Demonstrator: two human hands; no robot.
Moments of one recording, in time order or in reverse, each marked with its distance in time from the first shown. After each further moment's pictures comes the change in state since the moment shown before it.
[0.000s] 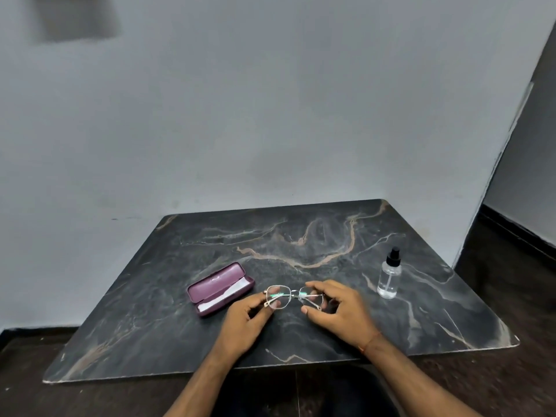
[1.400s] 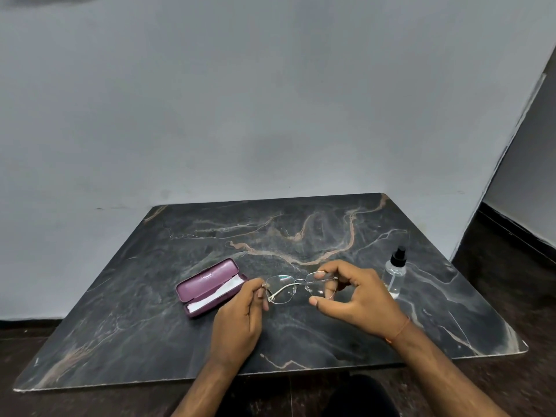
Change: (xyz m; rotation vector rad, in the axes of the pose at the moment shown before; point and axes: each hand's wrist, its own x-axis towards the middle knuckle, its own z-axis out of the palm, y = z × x) left_hand -0.004 0.009 0.011 0.311 0.299 0.188; right_hand 0.020 -0.039 -0.048 0.060 -0.078 -0.056
